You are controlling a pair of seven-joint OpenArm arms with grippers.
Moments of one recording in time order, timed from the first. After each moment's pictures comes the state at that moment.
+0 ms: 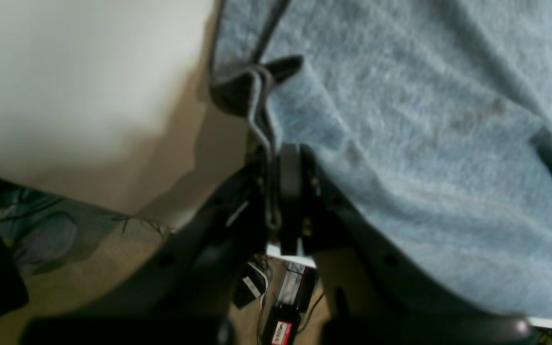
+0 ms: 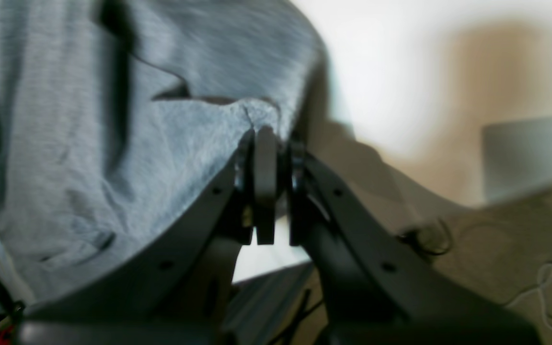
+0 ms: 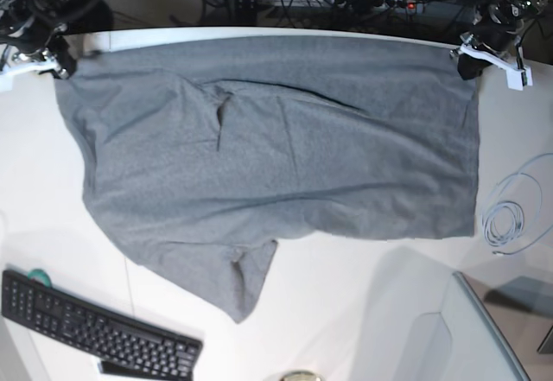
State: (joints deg) left arm 18.2 -7.3 -51.8 74.5 -22.0 -40.8 35.6; right arm -15.4 -2.9 53.9 82.3 35.0 23.5 -58.6
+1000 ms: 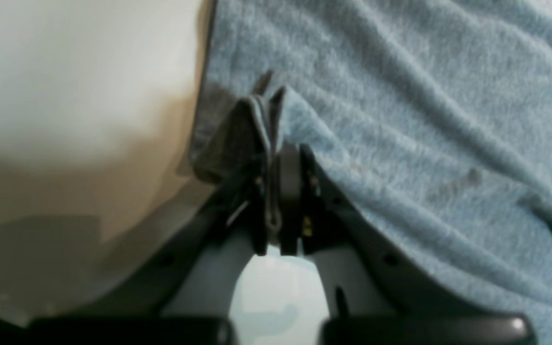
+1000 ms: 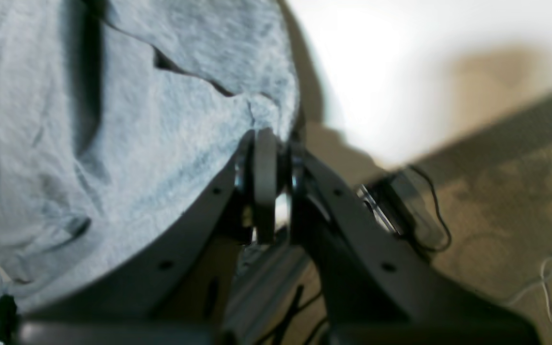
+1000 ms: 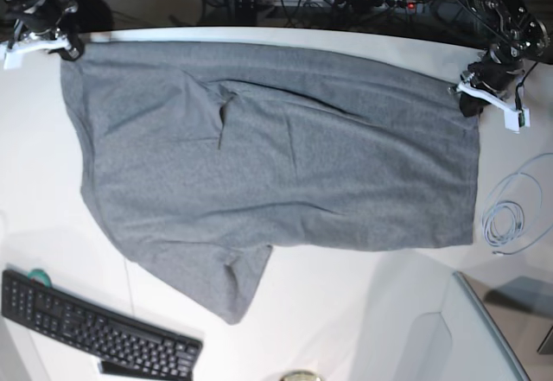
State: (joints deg) left arm 8.8 -7.3 -51.7 73.2 -11.6 -41.0 35.6; right arm -20.4 -5.9 53.8 82.3 35.1 26.0 -53.2
